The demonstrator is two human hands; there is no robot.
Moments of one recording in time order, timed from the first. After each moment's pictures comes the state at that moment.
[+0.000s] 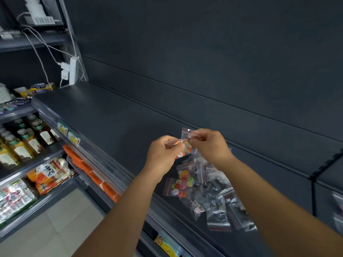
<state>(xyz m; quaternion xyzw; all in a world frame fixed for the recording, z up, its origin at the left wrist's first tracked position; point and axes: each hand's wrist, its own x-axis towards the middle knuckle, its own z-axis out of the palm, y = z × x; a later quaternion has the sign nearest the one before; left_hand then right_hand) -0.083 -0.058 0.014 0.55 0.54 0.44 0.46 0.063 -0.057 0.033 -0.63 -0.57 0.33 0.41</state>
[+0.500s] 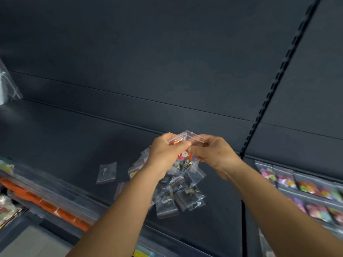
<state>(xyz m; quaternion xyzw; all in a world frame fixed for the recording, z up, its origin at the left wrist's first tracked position) 0.038 -0.102 0.044 0.61 0.45 0.38 0.53 0.166 -0.163 0.060 -0.61 -0.46 0.43 0.49</state>
